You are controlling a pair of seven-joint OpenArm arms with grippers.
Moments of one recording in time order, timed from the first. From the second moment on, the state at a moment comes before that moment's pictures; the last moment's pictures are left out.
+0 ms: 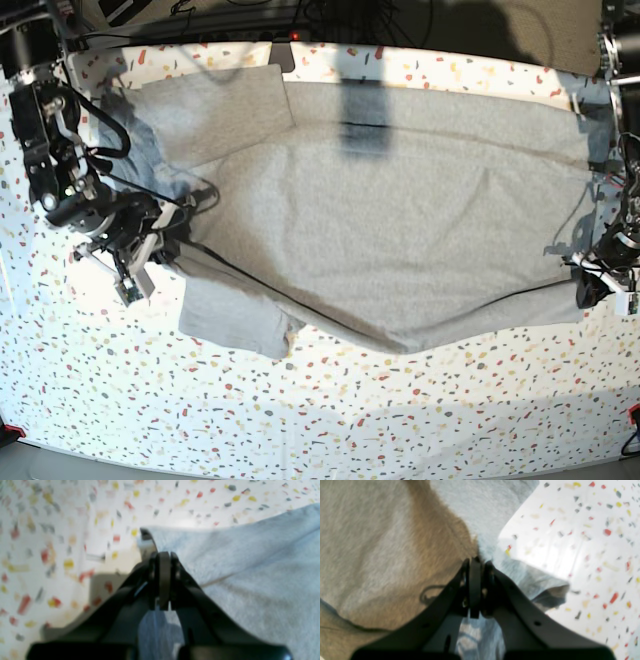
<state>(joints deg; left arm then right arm) -17.3 -27.5 -7.7 48.3 -15.9 -29.2 3.2 0.3 38.1 -9.9 99.5 30.4 9.3 -44.5</state>
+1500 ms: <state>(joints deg) 10.5 -36.2 -13.3 71.9 -24.4 -24.3 17.5 -24.8 38.0 9.3 110.6 29.0 10.3 -43.0</state>
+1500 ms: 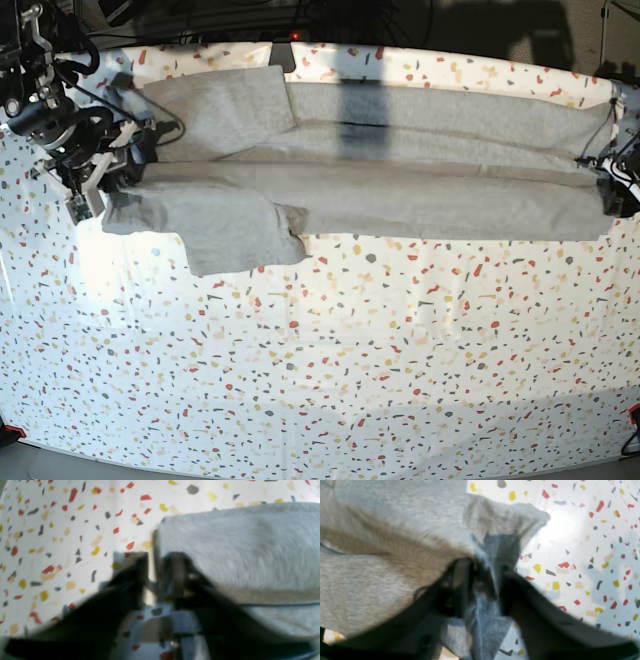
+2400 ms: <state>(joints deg) 10.3 -29.9 -13.4 75.3 -22.7 -24.3 19.0 13.3 40.1 -15.7 86.6 45.3 8.2 -44.8</state>
